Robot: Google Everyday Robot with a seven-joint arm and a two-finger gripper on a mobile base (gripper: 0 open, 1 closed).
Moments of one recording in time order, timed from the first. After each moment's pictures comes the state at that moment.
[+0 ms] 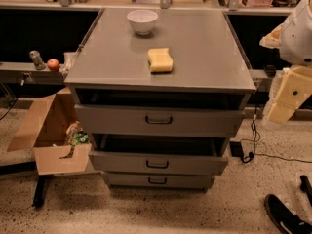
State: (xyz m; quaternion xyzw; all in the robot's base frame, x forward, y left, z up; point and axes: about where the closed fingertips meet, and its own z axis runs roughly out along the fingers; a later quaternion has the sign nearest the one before) arm 0.438 -0.216 0.979 -0.60 0.78 -0.04 0.16
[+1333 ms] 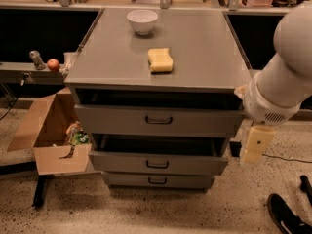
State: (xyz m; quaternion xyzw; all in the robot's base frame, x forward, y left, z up) arm 0.447 -0.214 0.851 -0.64 0.76 -0.05 0.12
